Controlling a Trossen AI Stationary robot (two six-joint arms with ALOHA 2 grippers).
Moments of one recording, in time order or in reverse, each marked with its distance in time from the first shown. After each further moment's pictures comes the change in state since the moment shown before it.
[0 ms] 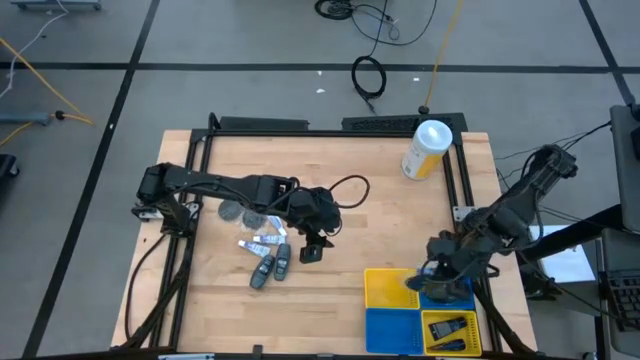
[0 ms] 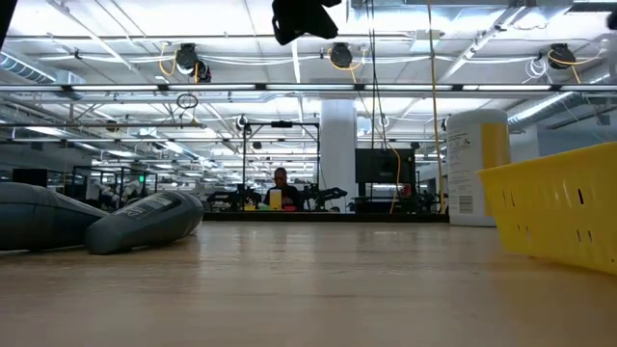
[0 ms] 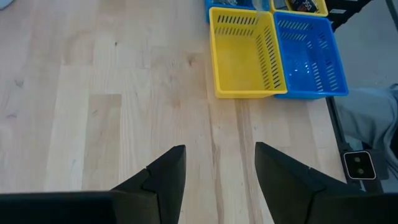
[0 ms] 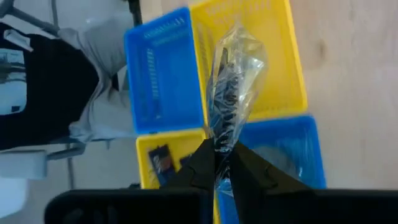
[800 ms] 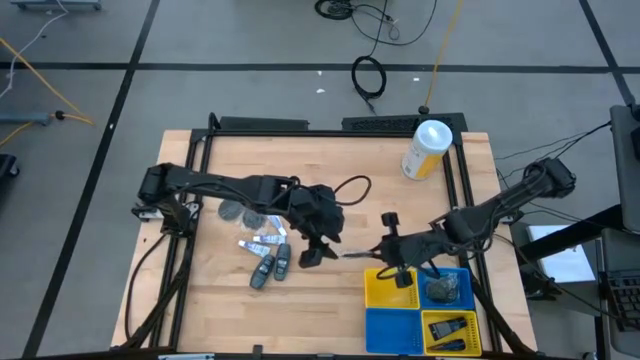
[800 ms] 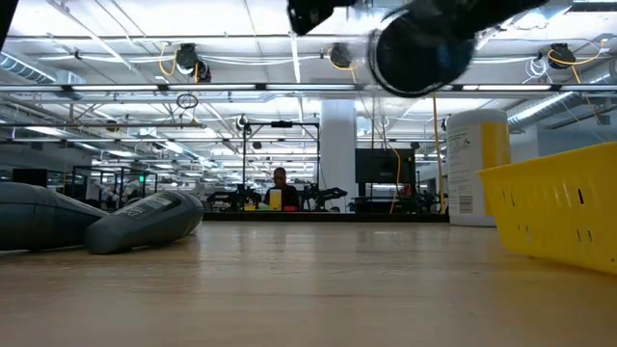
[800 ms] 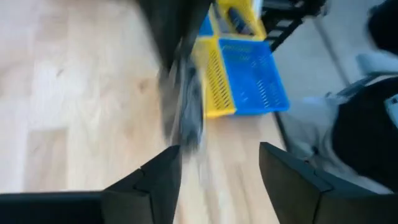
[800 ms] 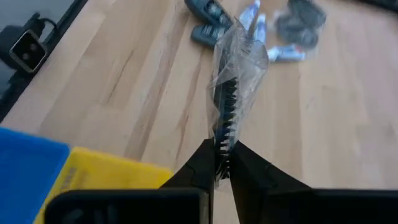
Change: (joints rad) left arm 0.003 0.006 0.000 0.096 0.177 0.005; right arm -0.277 0.266 0.000 0.467 0.343 -0.933
